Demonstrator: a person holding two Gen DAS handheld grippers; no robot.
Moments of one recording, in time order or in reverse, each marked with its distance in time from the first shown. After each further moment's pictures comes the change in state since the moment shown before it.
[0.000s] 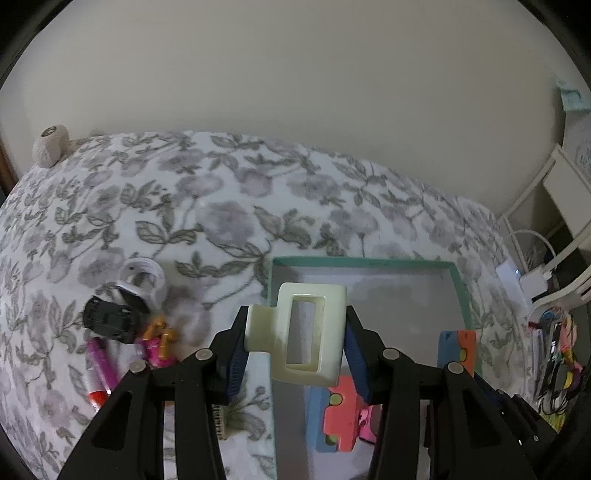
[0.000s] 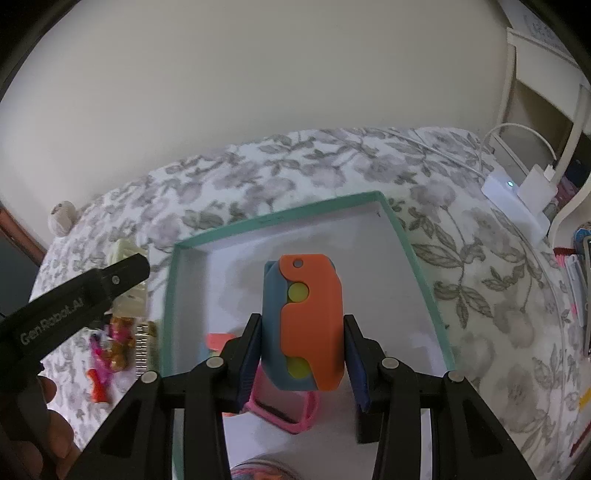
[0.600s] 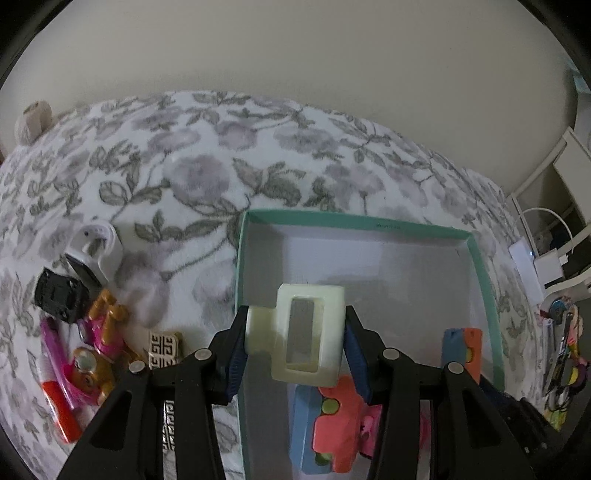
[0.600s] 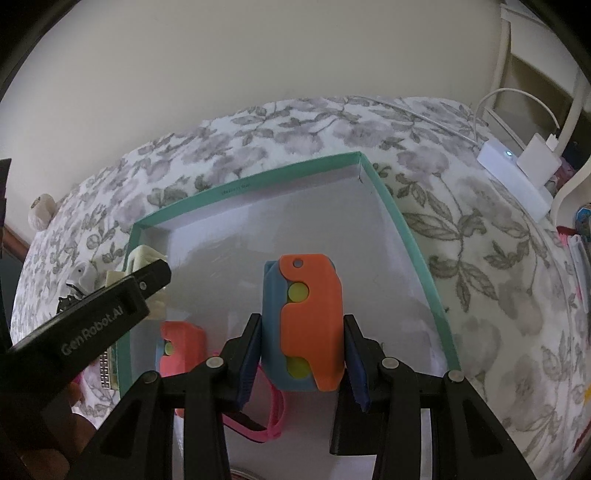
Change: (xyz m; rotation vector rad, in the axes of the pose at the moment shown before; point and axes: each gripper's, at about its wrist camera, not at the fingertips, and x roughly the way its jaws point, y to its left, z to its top) left arm 0.044 -0.007 -0.013 -0.019 0.087 -0.029; right arm 0.030 -0.014 -0.010 0.017 0.069 -0.039
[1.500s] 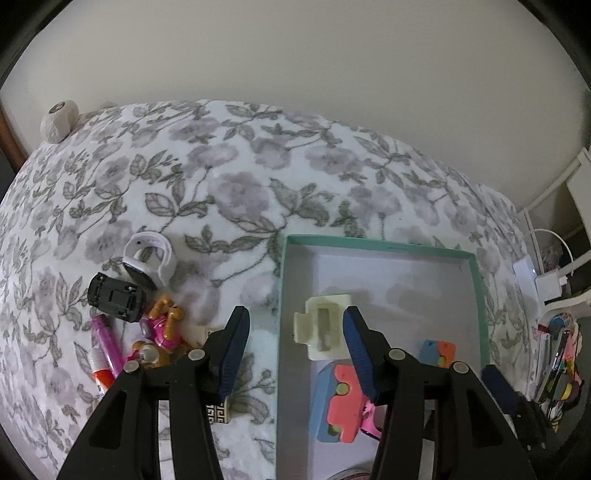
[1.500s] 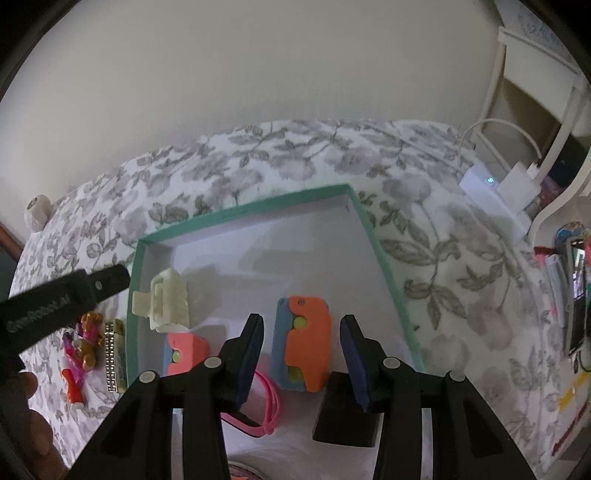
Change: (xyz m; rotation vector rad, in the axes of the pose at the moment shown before) left arm -0.039 0.011 0.020 -0.043 0.034 0.095; right arm -0.031 0.003 0.015 -0.019 -0.038 -0.058
